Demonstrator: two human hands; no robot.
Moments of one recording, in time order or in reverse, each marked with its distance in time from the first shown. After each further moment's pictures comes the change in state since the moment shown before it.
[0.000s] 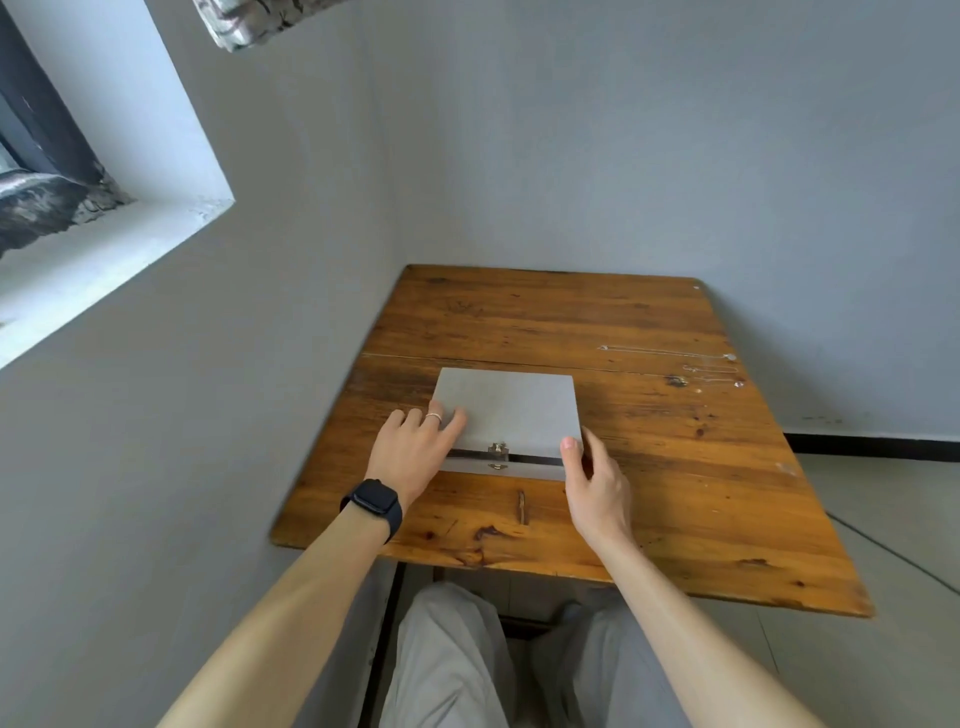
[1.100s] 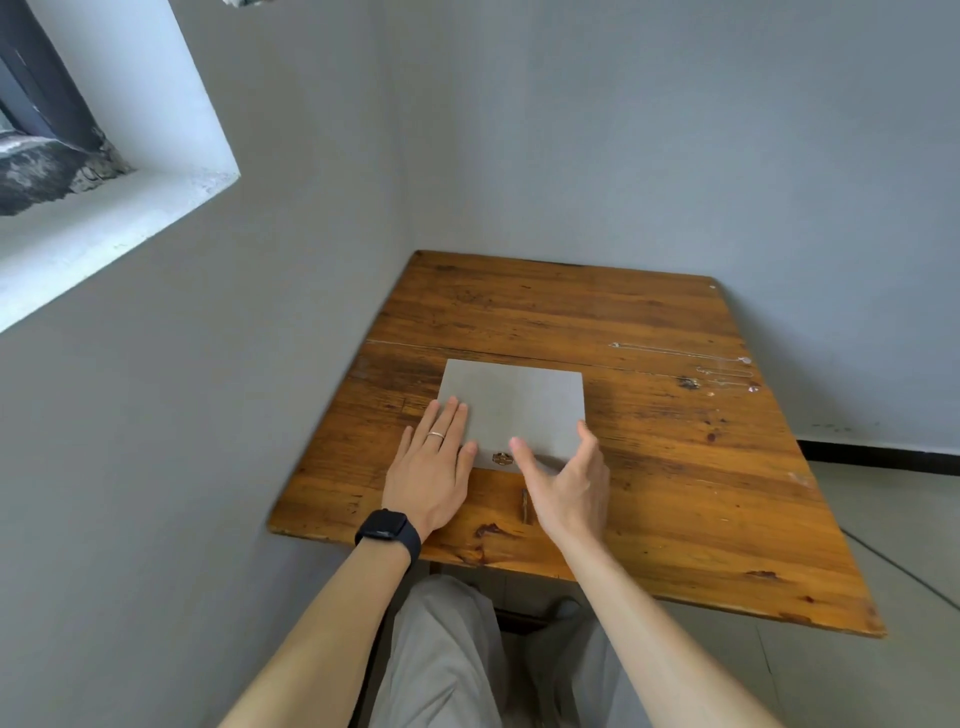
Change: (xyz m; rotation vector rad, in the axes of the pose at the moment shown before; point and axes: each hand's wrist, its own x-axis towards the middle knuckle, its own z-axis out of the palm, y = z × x) left_hand -0.010 0.037 0.049 -0.659 -0.001 -0.350; right_hand -0.012 -0.027 0.029 -0.066 0.088 0.022
